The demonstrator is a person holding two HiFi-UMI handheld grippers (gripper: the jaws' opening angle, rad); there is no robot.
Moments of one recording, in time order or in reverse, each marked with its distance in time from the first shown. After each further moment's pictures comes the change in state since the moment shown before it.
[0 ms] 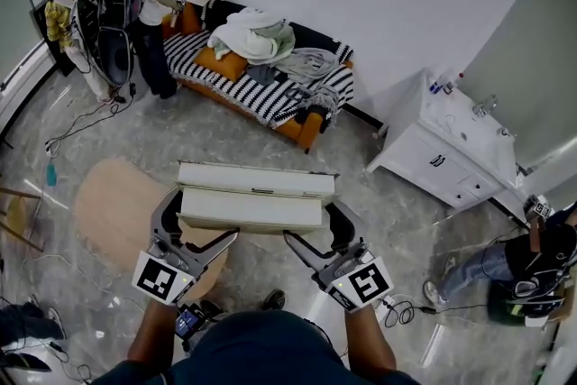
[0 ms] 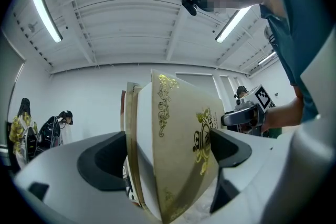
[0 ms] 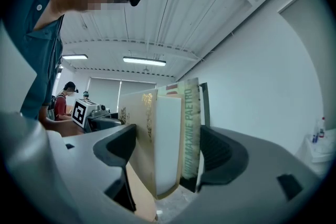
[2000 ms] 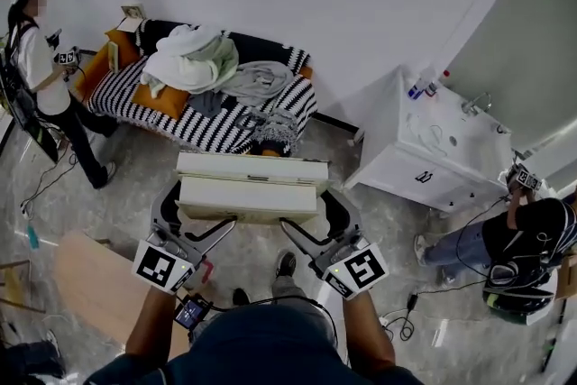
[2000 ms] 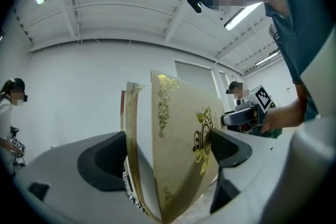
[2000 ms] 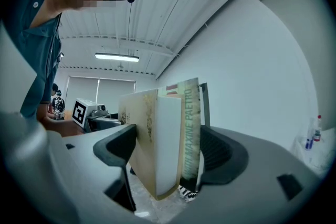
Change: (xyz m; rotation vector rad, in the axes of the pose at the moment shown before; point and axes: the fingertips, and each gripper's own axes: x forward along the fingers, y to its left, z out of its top) left arm 0.435 0.091 -0.085 -0.037 0.042 -0.152; right arm 0.109 -0.414 -0.055 0.047 0.021 -0.148
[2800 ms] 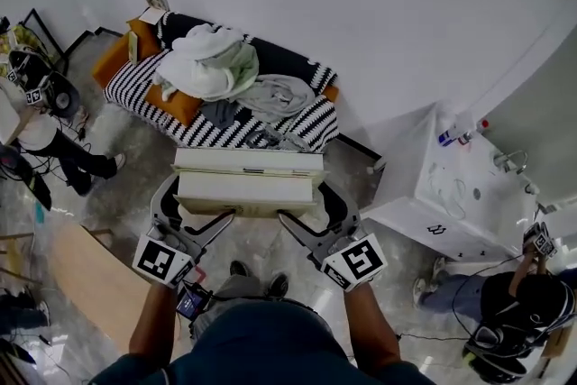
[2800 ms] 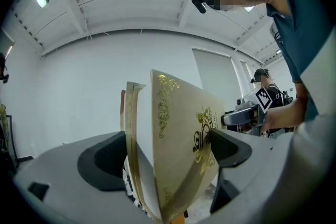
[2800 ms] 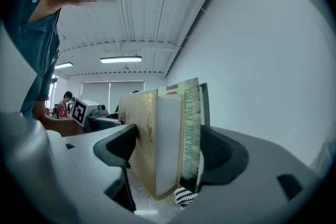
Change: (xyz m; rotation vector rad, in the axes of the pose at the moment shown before) left arm 0.176 0.091 -0.043 -0.026 0.070 0.189; right arm 0.127 -0.192 -0.029 0.045 0.023 0.197
